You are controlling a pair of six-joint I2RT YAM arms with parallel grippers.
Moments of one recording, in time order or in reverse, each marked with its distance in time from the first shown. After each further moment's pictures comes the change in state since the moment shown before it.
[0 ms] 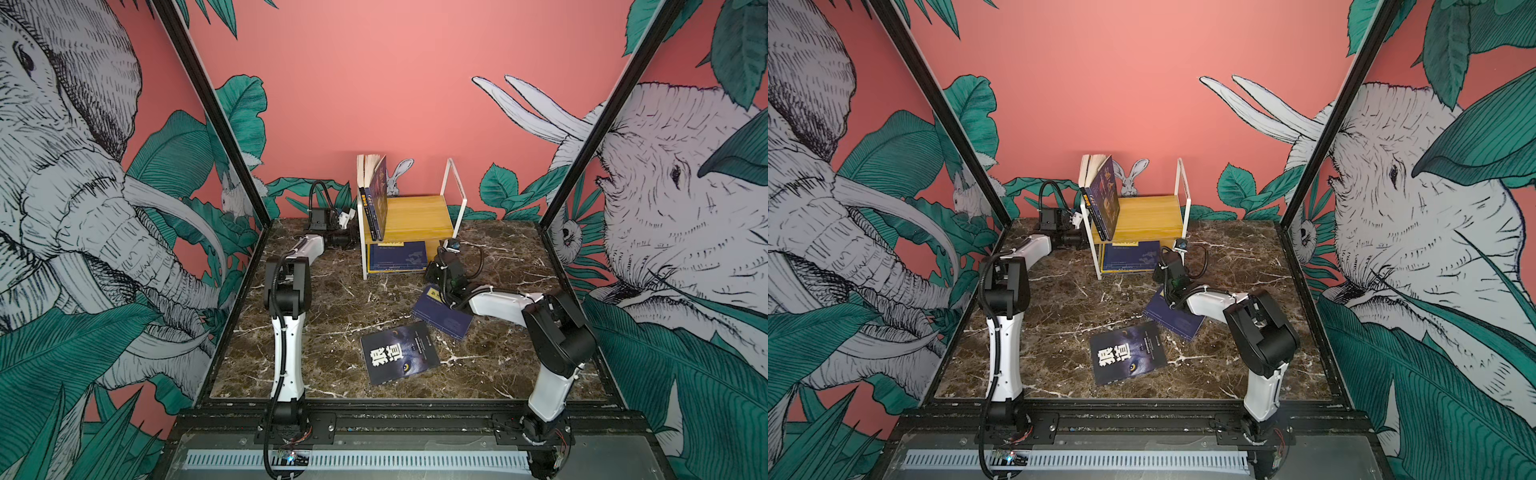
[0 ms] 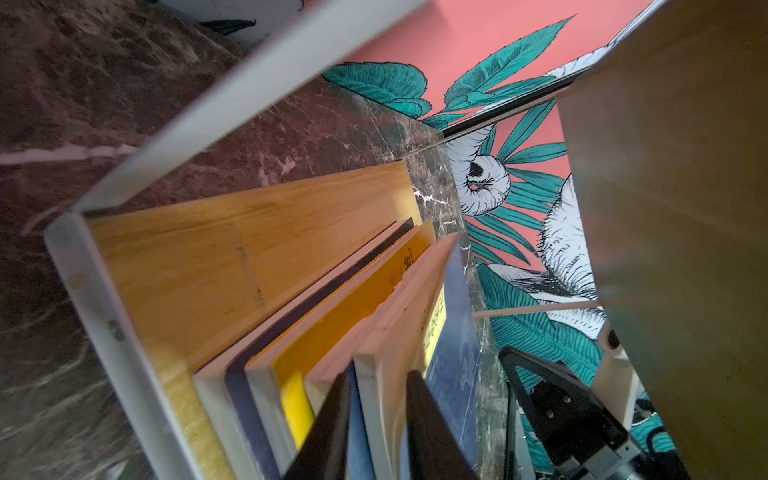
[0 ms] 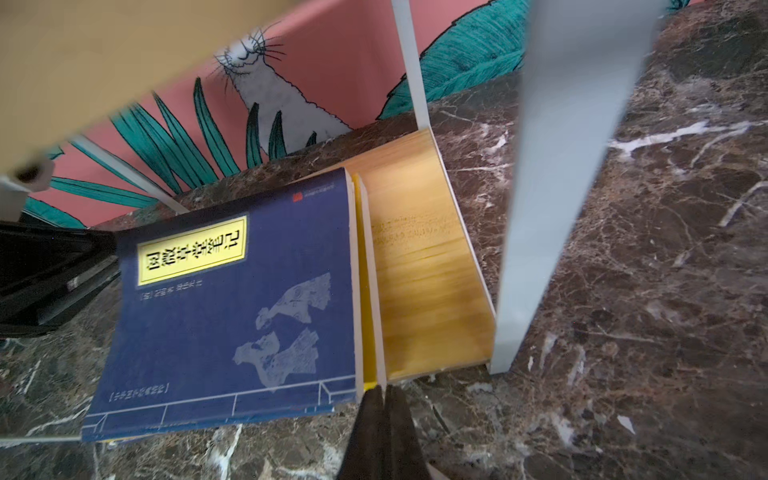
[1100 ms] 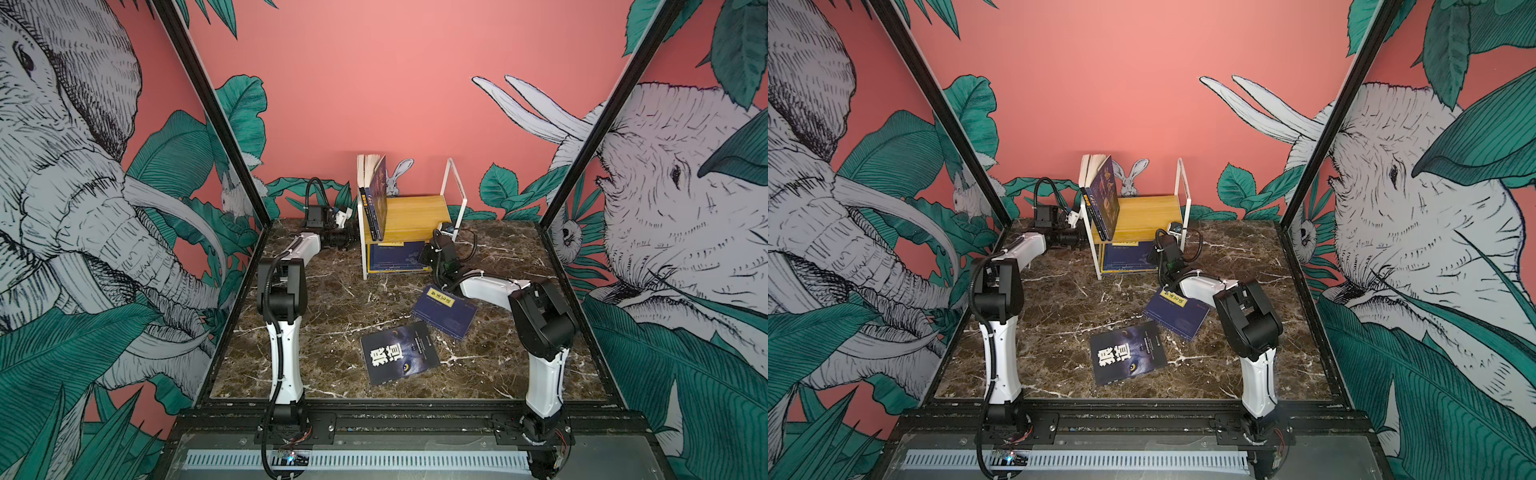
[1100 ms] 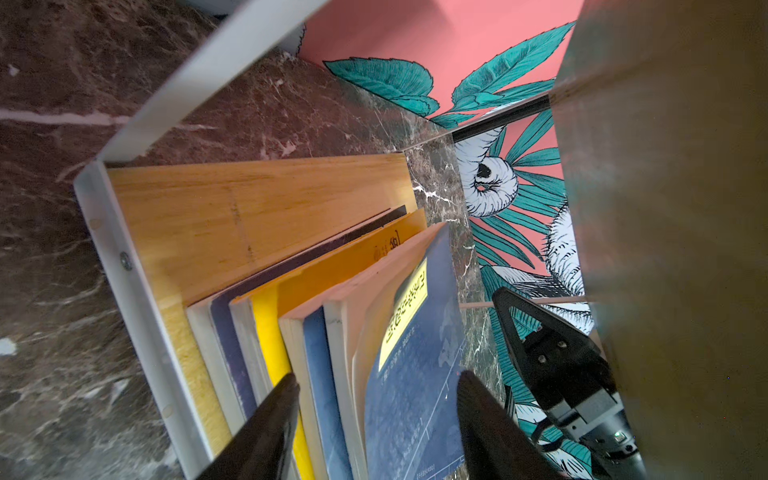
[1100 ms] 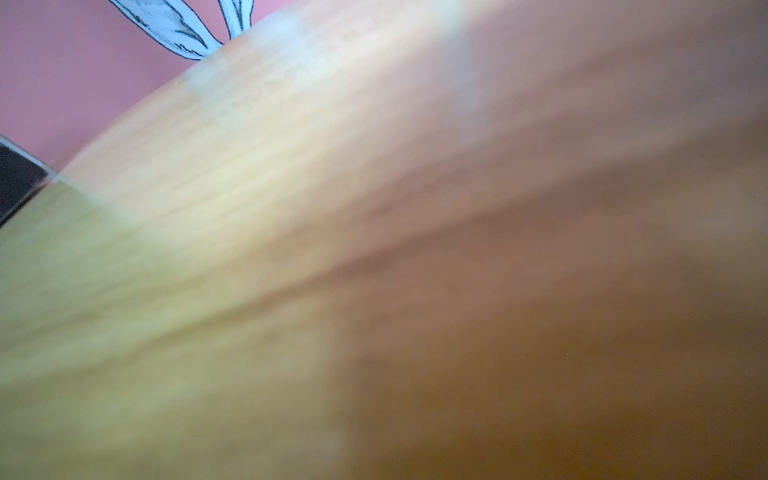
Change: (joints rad) left arm -0.008 -0.098 -0.069 -0.074 -0.048 0.019; right arm -0.040 0.143 0.225 0.007 -0.086 0.000
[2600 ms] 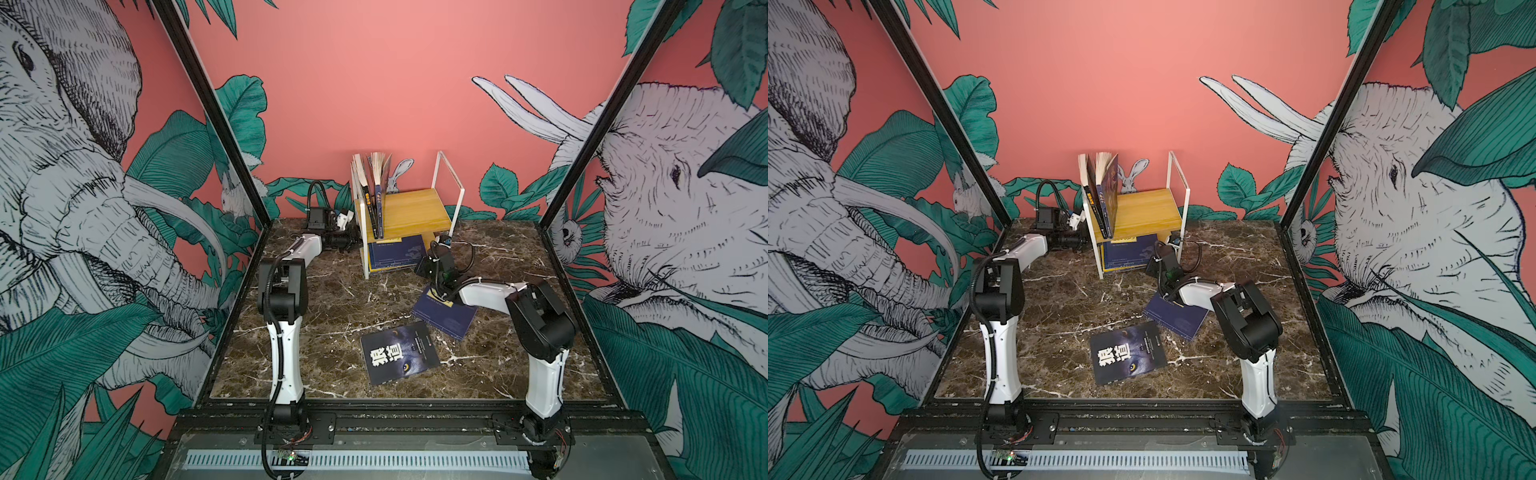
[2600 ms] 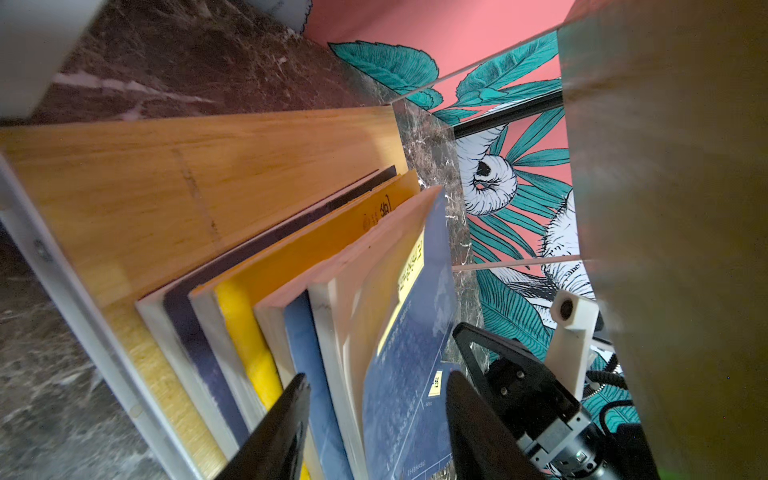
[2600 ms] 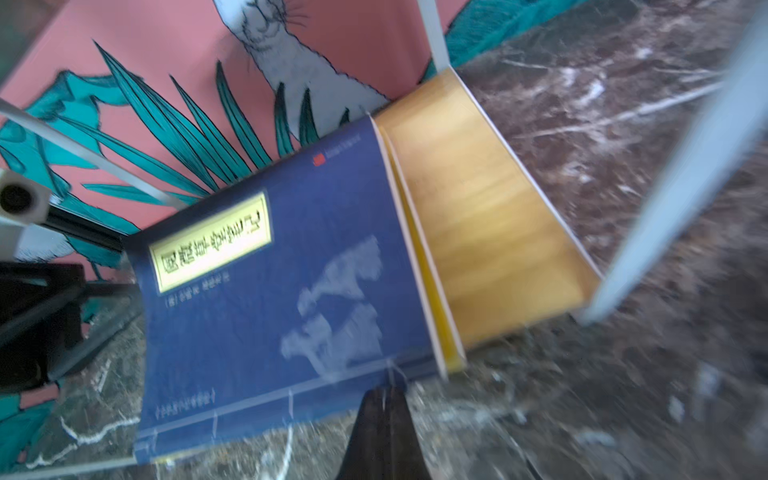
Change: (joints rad) left arm -0.005 0.000 -0.026 0.004 0.003 -0.035; right arm 0.027 -0.046 -0.134 -0.024 -0.061 0.100
